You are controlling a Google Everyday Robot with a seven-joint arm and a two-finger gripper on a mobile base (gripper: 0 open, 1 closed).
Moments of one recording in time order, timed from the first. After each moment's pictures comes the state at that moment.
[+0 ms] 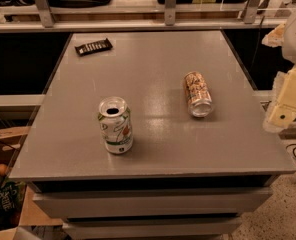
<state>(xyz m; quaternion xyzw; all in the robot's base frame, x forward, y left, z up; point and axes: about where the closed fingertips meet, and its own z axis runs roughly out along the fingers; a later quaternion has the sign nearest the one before) 0.438 -0.216 0.977 -0.60 0.78 -0.04 0.16</state>
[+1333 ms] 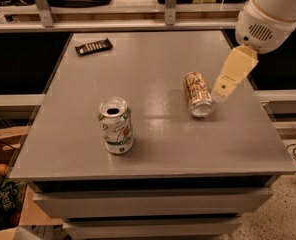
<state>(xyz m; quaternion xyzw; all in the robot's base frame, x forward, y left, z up) 0.507 -0.191 0.956 -0.47 0.87 -0.02 0.14</state>
